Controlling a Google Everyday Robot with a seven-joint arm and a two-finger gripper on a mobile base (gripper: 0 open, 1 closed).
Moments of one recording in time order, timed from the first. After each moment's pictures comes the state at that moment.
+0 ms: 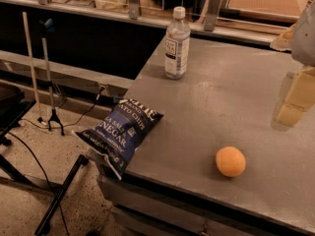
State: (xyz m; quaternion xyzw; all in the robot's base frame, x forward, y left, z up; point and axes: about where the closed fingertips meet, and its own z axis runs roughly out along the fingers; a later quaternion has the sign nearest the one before) arm 0.438 -0.217 0.976 -0.60 0.78 -0.03 0.16
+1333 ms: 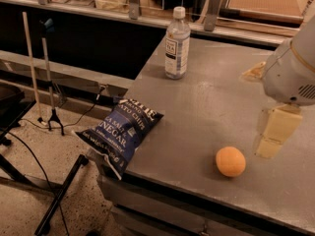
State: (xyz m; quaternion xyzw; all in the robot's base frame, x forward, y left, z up) arm 0.411 -0.177 0.922 -0.66 0.74 0.04 0.15
